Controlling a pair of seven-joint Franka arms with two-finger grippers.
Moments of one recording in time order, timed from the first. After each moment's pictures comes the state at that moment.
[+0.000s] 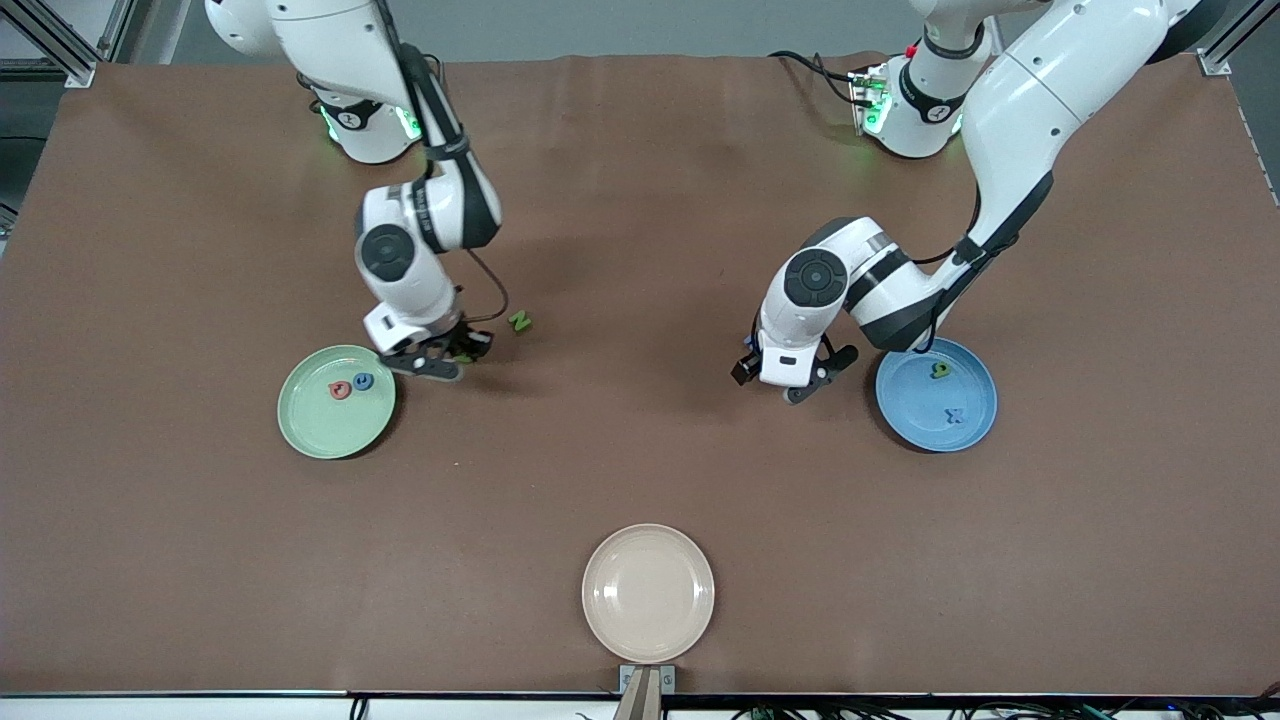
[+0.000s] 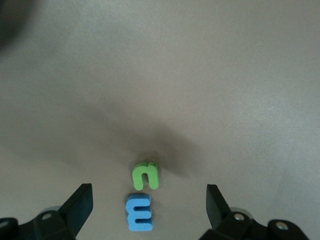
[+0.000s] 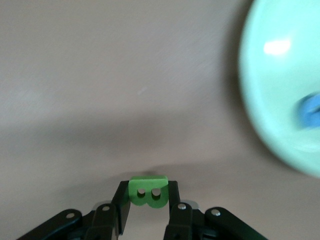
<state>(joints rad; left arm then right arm) 0.15 0.68 -0.76 -1.96 0.59 2.34 -1.59 0.96 0.39 -0.58 -2.26 0.36 2.52 0.28</state>
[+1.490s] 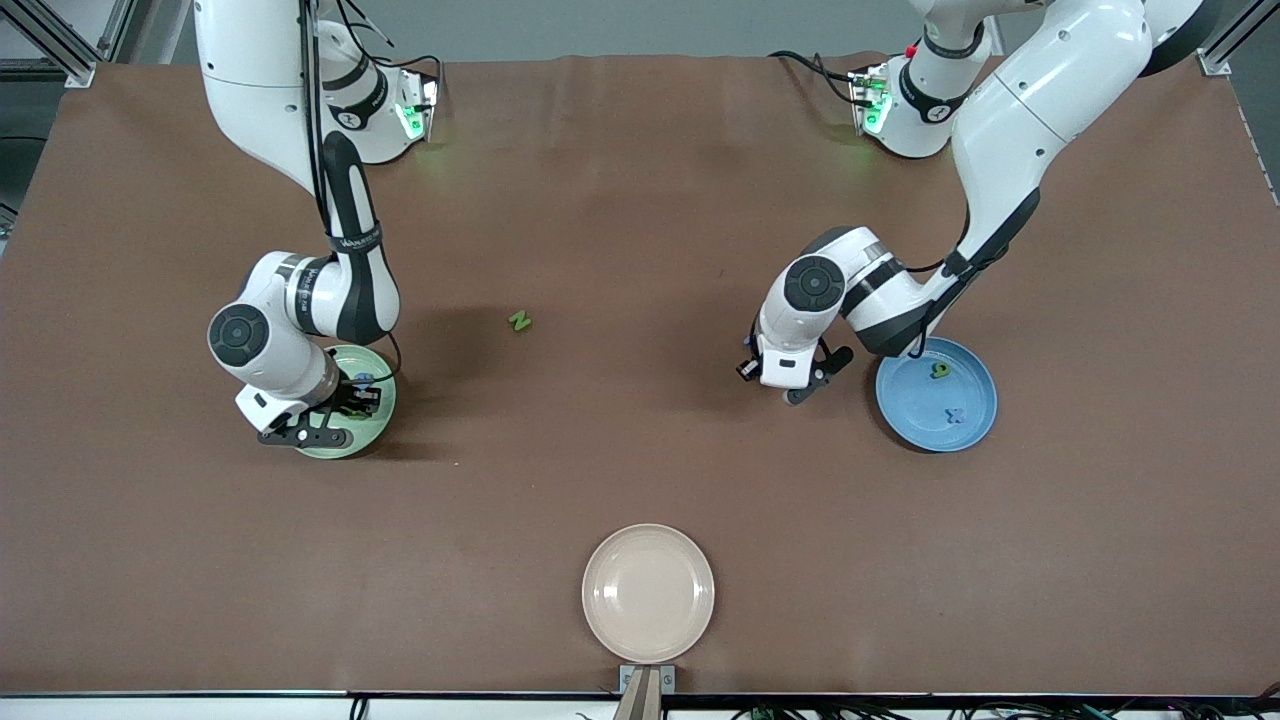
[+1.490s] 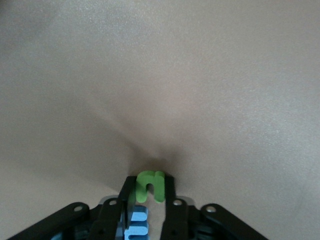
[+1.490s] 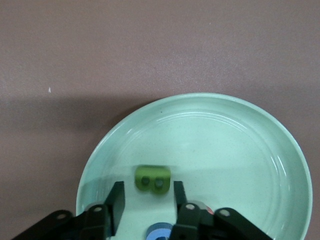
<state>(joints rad) 0.11 0.70 -0.71 -1.98 0.61 2.41 -1.63 0.77 0.58 -0.67 -2.05 0.48 2.45 -0.18</state>
